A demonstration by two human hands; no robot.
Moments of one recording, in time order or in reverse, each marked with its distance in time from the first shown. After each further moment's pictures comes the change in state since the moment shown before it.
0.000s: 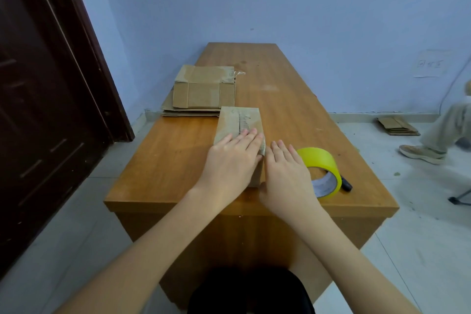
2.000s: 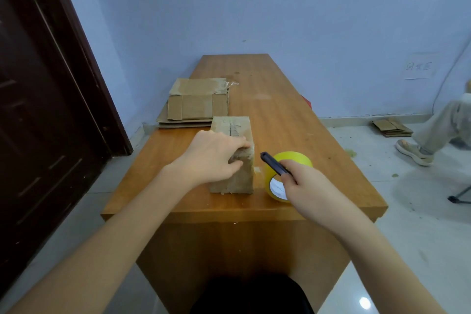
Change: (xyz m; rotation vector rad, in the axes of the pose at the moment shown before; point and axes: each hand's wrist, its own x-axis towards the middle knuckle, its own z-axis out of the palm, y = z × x) left_hand 0.035 -0.023 -0.041 -0.016 -0.444 0.069; right_hand -0.037 0.034 -0.050 0.620 -0.181 0.203
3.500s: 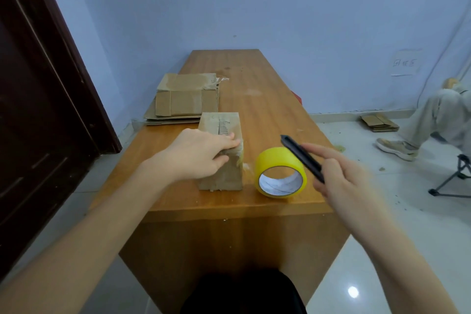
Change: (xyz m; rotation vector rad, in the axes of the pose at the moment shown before) left_hand -0.004 -0.004 -0.007 -0.031 -0.174 0.027; right_hand -0.032 0.021 -0.023 0.507 0.390 -0.036
